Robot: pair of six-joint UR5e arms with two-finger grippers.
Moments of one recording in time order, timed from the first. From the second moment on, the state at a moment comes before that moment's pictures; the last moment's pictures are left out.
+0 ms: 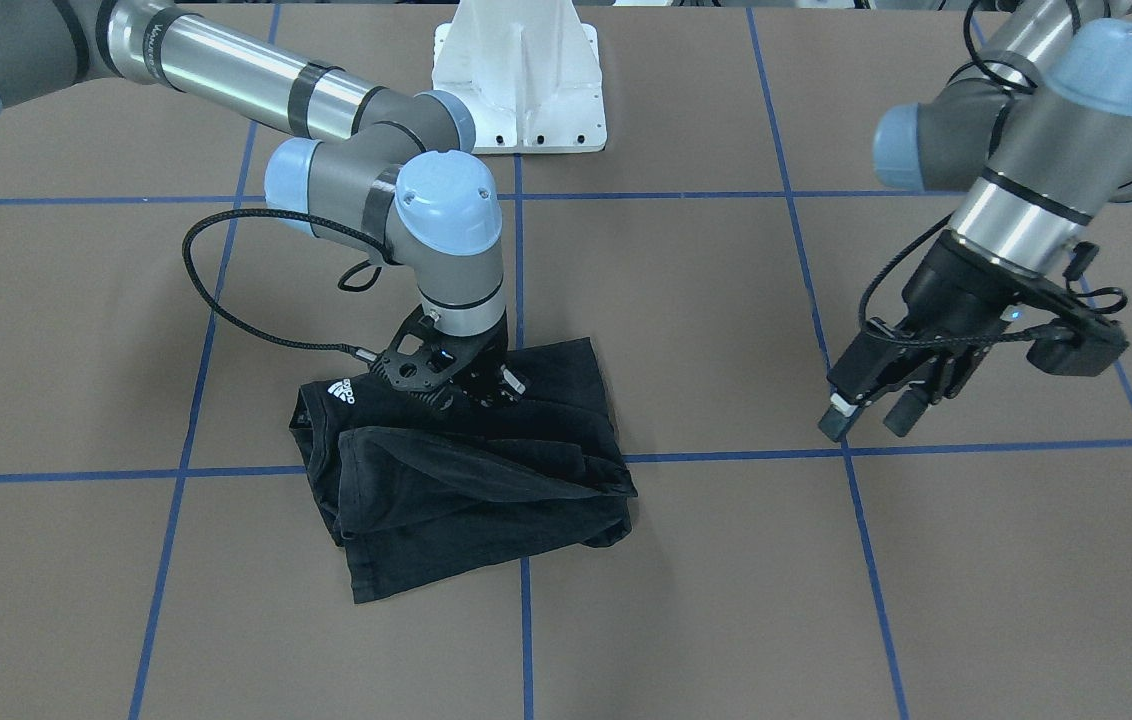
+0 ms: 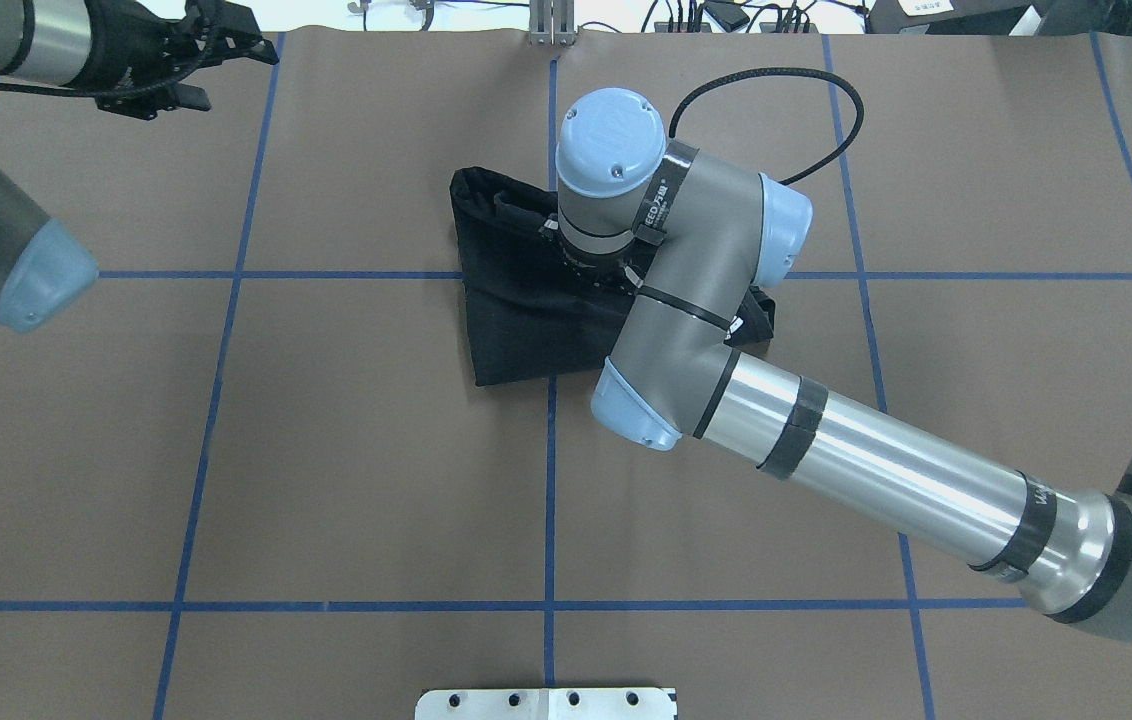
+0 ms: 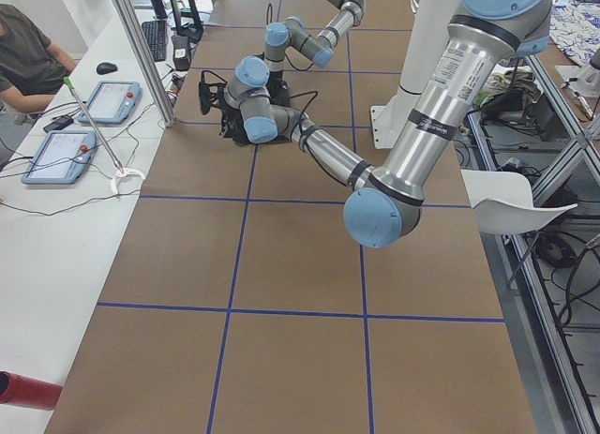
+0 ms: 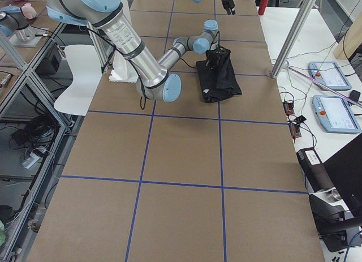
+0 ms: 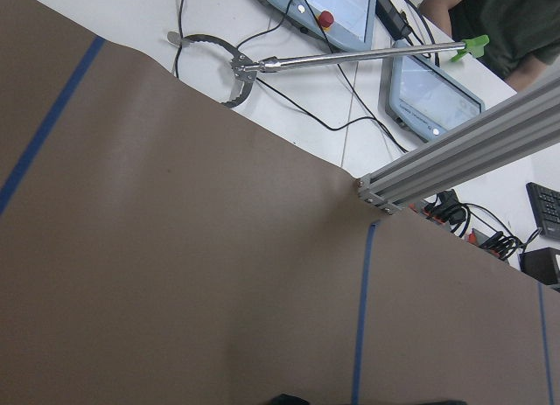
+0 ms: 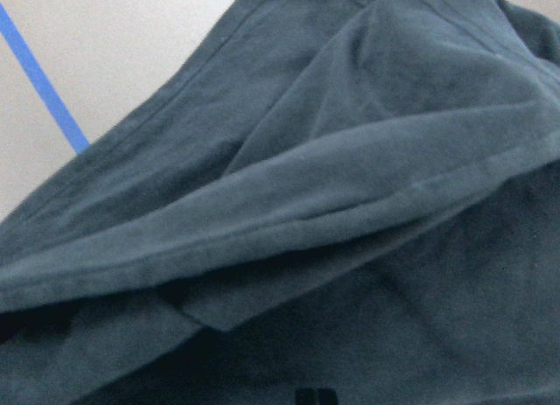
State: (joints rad) left arm -1.04 -2.00 -1.68 -2.24 -2.02 -1.38; right arm 0.63 -0.66 1.30 -1.46 1.85 1.74
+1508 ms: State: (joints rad) left arm -1.09 -1.77 -1.84 -2.22 -2.04 -1.08; right arm 0.87 -0.48 0.92 -1.31 1.99 1.50
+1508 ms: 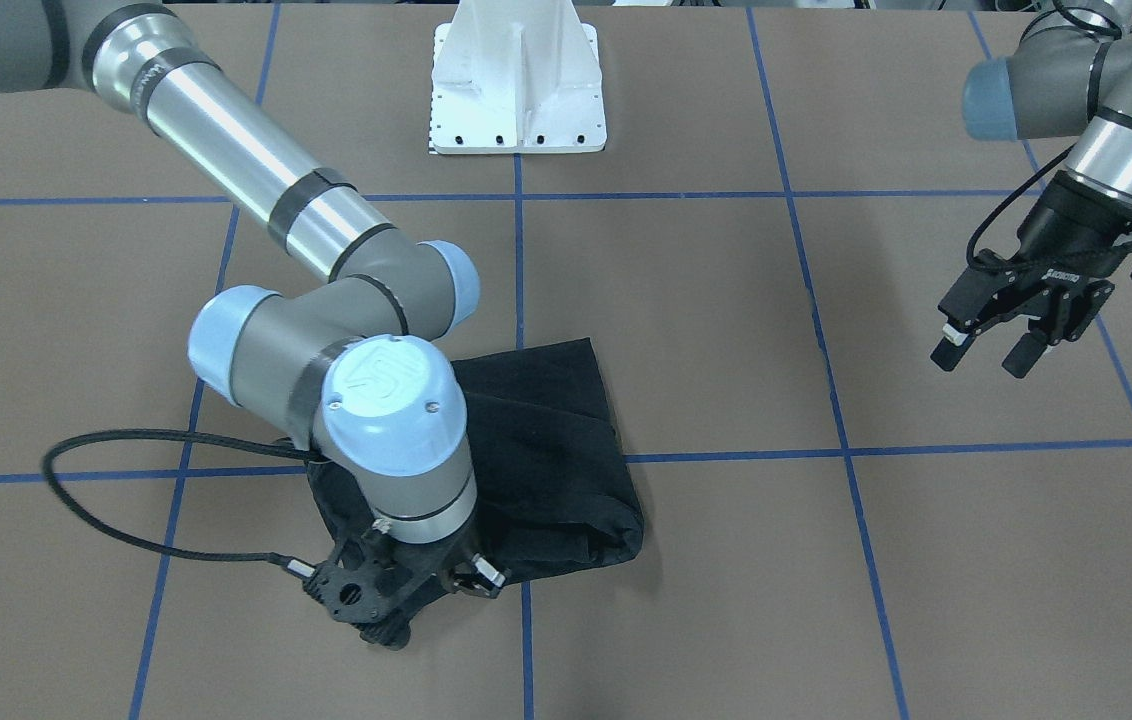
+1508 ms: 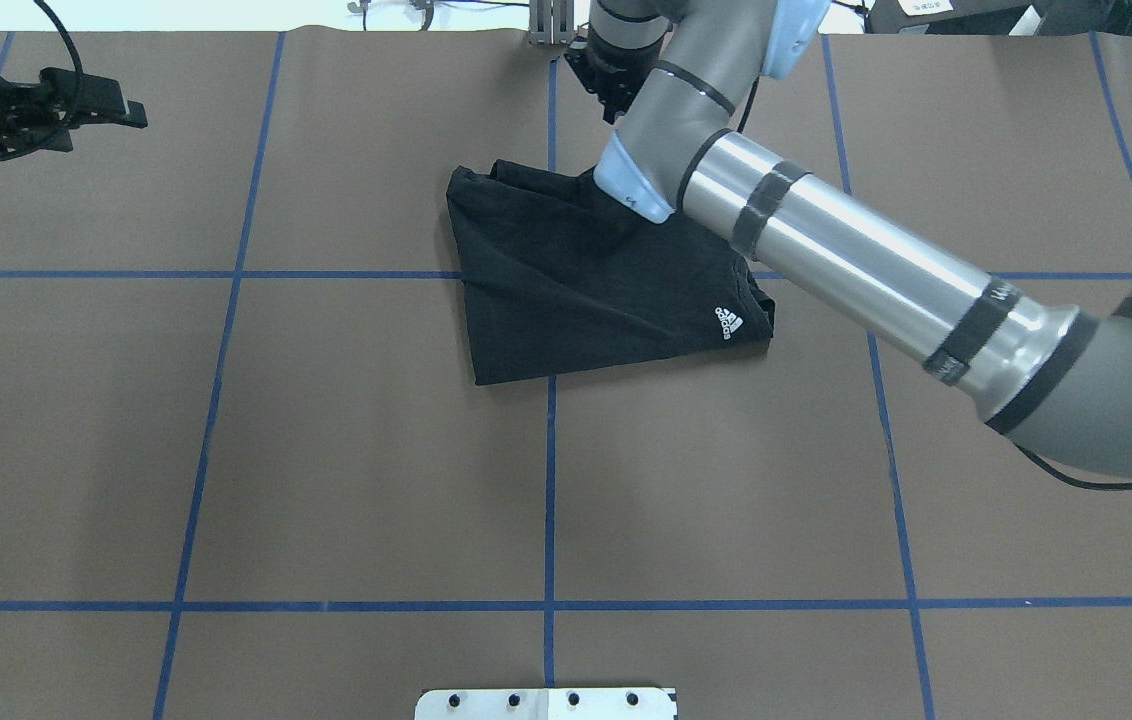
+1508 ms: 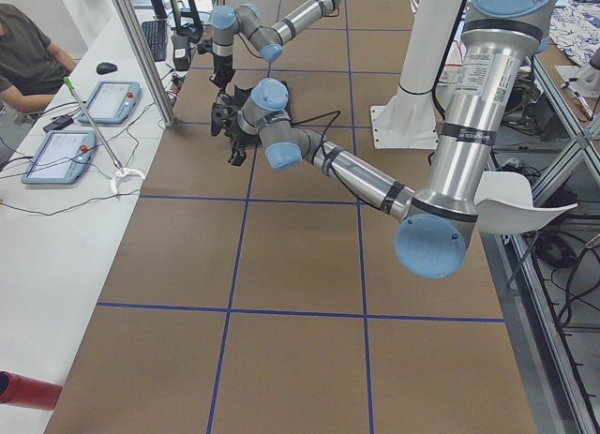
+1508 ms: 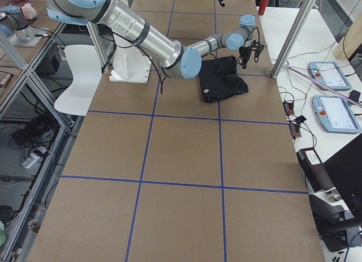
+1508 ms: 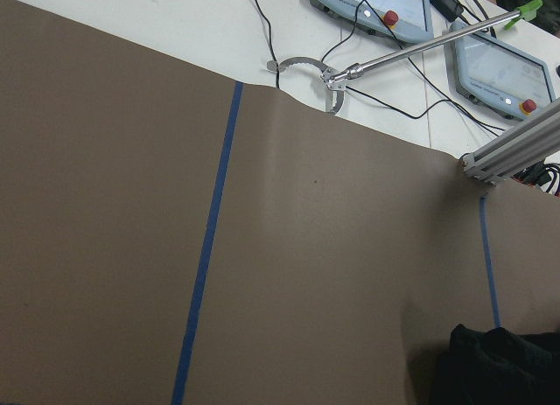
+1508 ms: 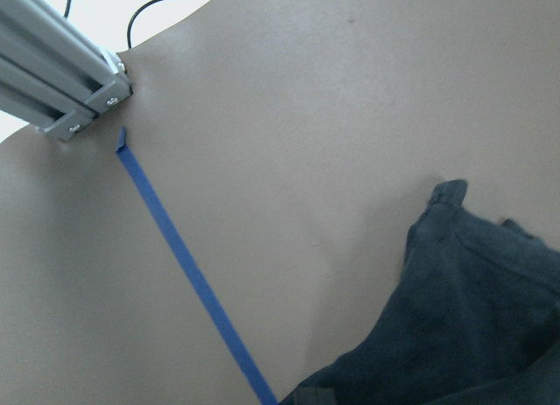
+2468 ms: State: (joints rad) left arm -1.38 -1.60 -1.70 -2.19 -2.22 -0.09; right arm 1.26 -1.39 1.80 -1.60 2.19 0.63
